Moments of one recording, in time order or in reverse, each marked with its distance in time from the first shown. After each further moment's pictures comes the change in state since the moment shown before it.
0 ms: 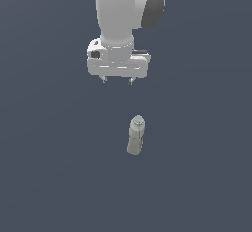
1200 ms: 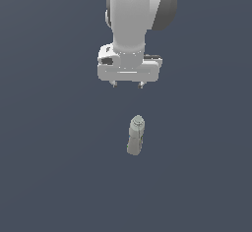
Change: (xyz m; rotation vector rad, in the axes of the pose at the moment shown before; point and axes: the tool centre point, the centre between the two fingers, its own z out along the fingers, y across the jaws) arm 0.018 -0.038 0.003 0.021 -0.006 -0.012
